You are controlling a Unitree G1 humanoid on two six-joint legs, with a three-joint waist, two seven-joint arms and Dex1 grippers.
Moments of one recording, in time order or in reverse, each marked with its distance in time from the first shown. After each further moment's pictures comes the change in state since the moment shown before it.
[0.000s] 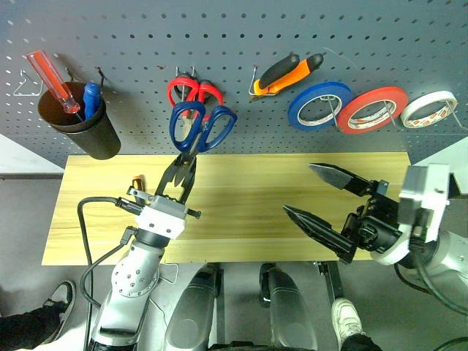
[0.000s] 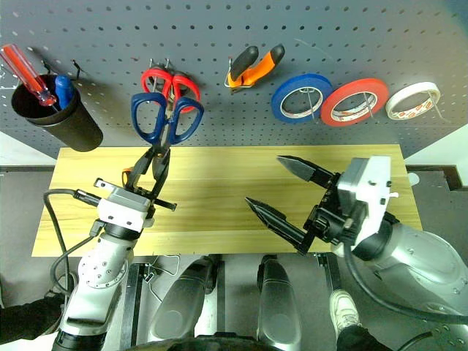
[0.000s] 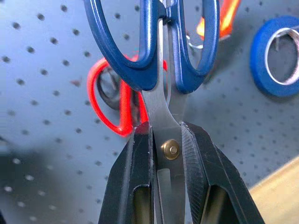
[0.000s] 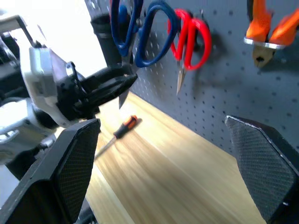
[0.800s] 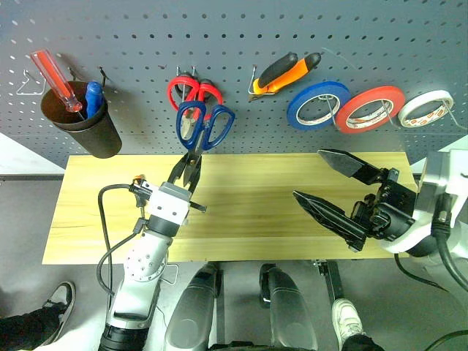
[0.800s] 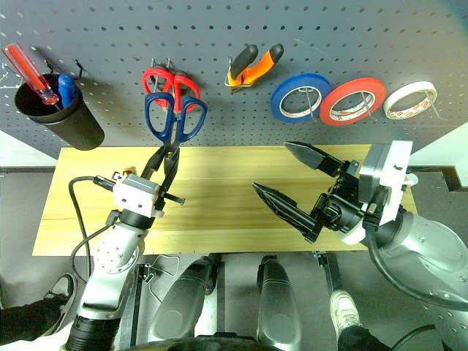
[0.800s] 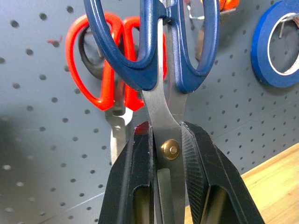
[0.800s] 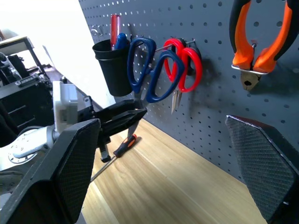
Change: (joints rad) left arm -0.091 -0.078 0.000 0.133 -0.067 0.077 -0.055; right arm -0.034 -0.012 -0.008 0.058 0.006 -0.014 0.041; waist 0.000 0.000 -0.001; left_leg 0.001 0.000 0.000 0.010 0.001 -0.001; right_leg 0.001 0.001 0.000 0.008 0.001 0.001
